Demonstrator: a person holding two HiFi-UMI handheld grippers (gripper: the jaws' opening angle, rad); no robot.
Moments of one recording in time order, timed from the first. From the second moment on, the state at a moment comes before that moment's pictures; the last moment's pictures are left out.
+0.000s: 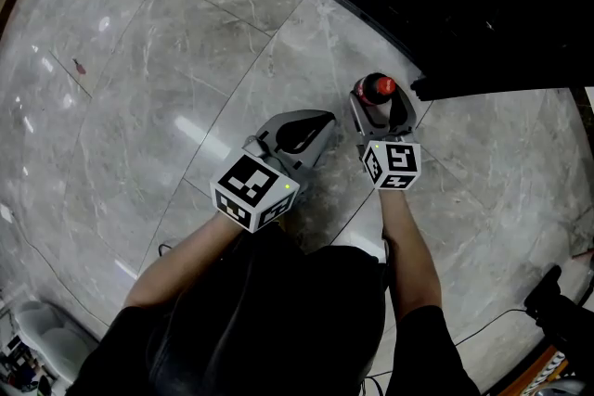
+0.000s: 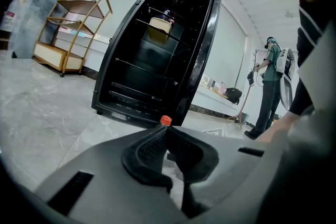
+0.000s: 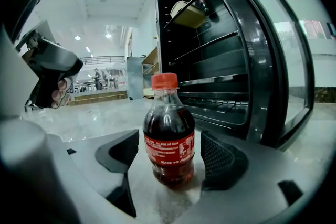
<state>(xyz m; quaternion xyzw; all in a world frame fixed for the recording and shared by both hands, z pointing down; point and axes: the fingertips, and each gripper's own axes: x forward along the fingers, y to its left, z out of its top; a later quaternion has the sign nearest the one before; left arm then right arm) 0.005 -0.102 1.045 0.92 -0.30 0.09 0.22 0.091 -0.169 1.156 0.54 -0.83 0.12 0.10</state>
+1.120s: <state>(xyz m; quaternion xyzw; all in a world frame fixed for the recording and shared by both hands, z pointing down) -0.002 -0.120 0.770 0.91 -0.32 0.10 0.23 0.074 -0.177 0.818 0.50 -0.85 0.11 0.09</state>
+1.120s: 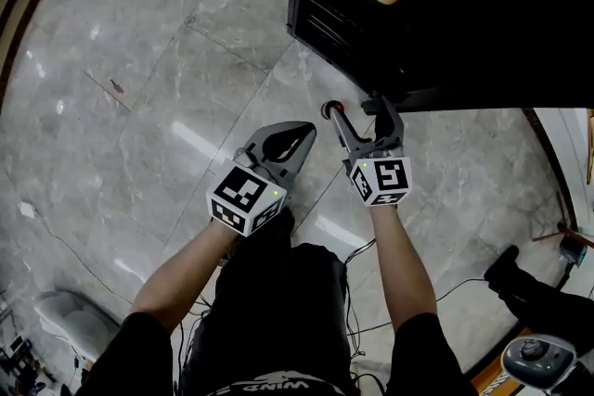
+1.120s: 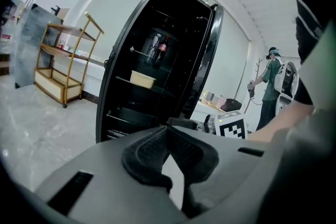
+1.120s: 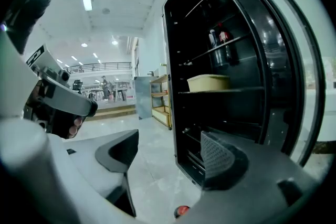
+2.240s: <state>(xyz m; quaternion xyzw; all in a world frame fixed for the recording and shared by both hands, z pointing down) -0.045 -0.133 0.359 0.91 -0.34 0.09 0.23 0.014 -0.170 0.402 0.50 -0.85 0.17 0.05</state>
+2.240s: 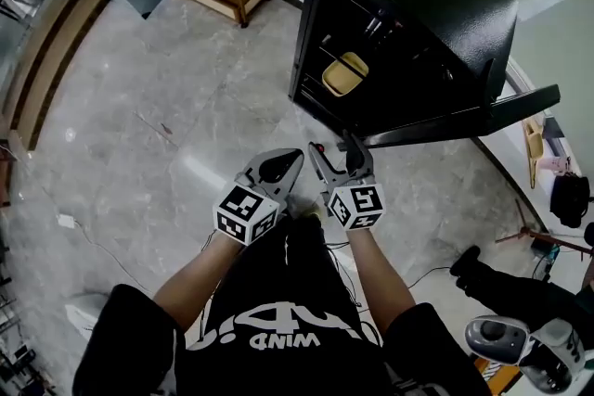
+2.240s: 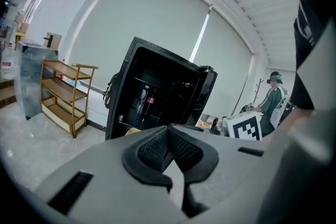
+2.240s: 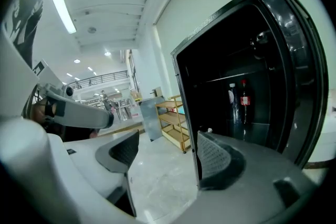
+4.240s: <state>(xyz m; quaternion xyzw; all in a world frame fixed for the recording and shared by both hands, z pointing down) -0.083 -0.117 0.258 0.88 -0.44 0.06 0.16 0.120 -0.099 0.229 0.54 -0.83 0.09 0.02</state>
